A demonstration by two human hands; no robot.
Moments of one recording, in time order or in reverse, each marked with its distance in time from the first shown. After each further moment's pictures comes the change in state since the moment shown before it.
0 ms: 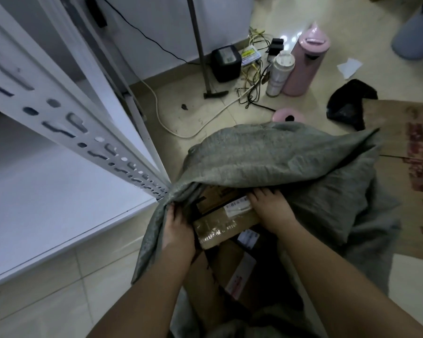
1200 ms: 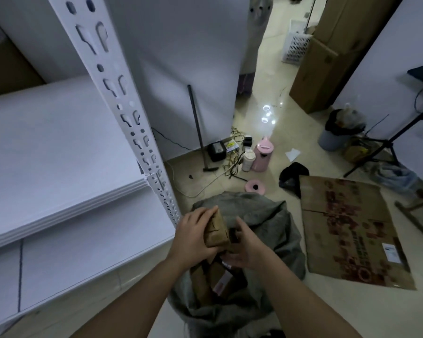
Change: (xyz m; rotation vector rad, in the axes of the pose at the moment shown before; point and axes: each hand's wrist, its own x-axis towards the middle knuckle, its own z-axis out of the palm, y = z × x) left_hand -0.361 -0.112 -0.262 -0.919 0.810 0.188; right_hand -0.321 -0.027 -0.357 2.190 -0.362 0.693
